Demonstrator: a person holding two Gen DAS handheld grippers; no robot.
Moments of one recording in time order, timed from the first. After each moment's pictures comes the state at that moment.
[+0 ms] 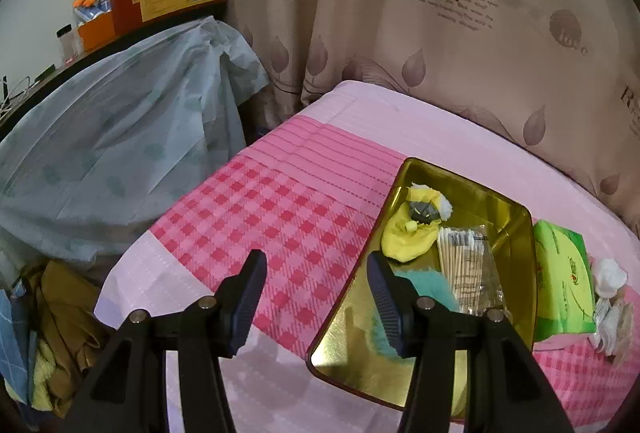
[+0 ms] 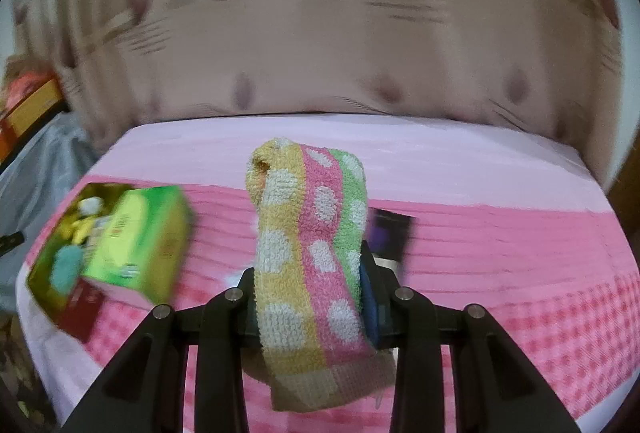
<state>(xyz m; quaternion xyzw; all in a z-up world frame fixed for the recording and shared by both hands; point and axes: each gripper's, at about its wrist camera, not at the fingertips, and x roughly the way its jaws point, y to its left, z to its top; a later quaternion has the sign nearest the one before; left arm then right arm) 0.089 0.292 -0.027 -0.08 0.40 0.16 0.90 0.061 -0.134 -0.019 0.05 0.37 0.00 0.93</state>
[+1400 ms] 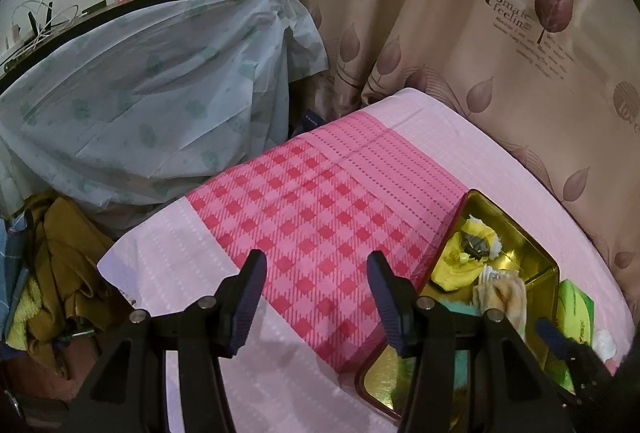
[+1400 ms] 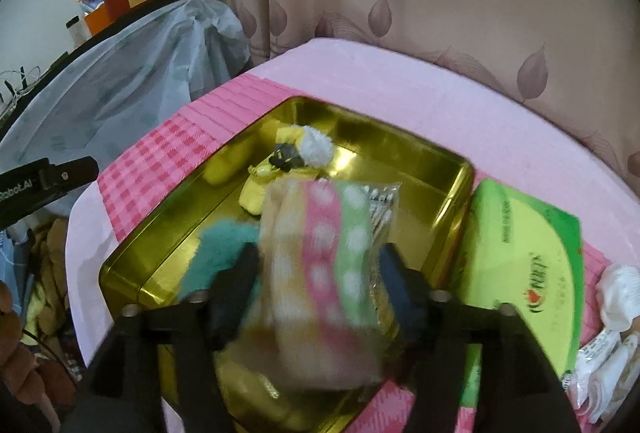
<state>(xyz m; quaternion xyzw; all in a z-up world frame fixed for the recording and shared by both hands) 0.082 0.343 -0.033 -0.18 0.39 0.24 0.87 0.133 0.162 -0.069 -0.05 0.43 0.21 0.88</state>
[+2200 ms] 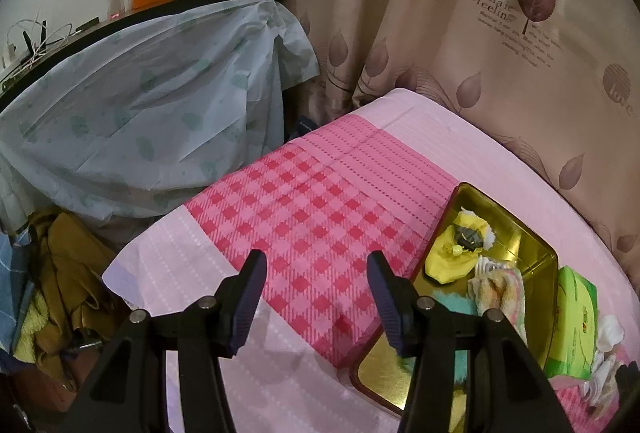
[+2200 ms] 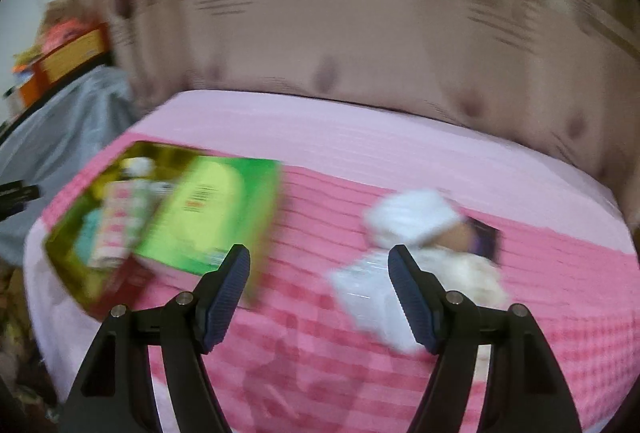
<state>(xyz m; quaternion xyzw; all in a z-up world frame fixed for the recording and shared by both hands) 0.081 0.332 -0.029 -0.15 0.39 0.23 0.88 0.063 -0.059 -0.033 0.00 0.38 0.04 0.92</state>
